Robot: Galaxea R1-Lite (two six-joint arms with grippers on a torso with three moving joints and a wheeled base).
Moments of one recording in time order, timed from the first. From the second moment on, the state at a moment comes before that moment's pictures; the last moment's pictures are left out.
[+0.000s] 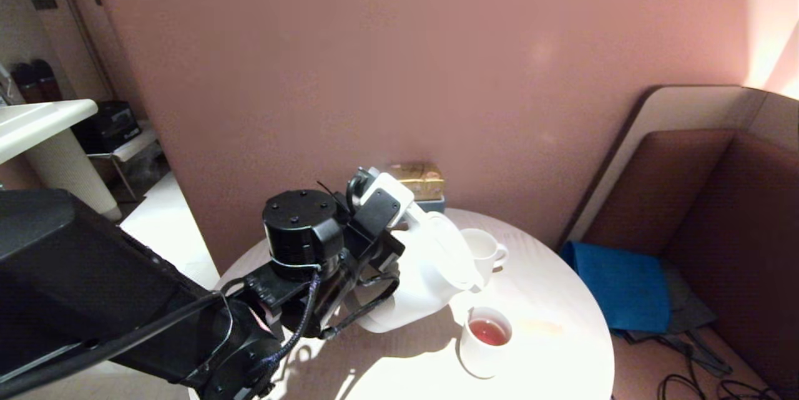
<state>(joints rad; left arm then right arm) -0.74 1.94 -0.80 -1.21 0.32 0.54 0.00 0.00 0.00 0.00 0.03 -0.04</state>
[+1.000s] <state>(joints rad) -0.79 1.95 -0.84 -1.21 0.32 0.66 0.00 0.00 0.00 0.00 0.03 -0.04</state>
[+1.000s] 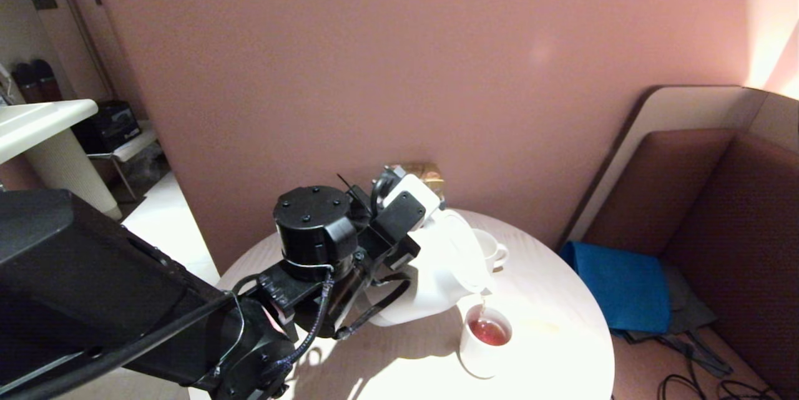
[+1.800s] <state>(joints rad) -0.80 1.95 -0.89 -1.15 0.32 0.75 0.00 0.00 0.00 0.00 0.03 -0.04</state>
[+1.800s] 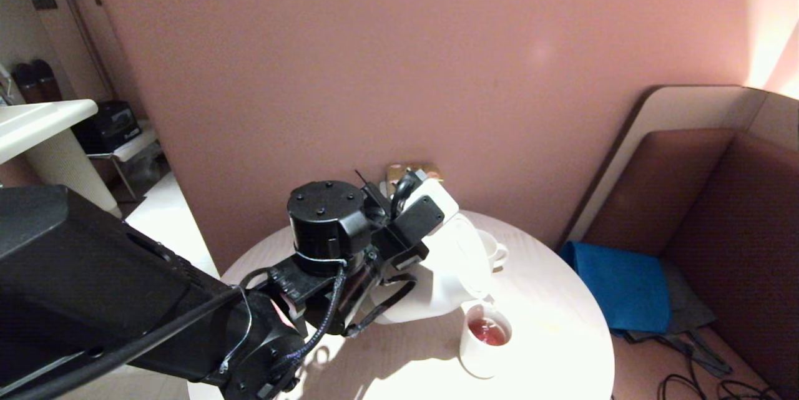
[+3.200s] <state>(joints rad) -0.82 1.95 -0.89 -1.15 0.32 0.87 0.00 0.00 0.00 0.00 0.03 -0.04</state>
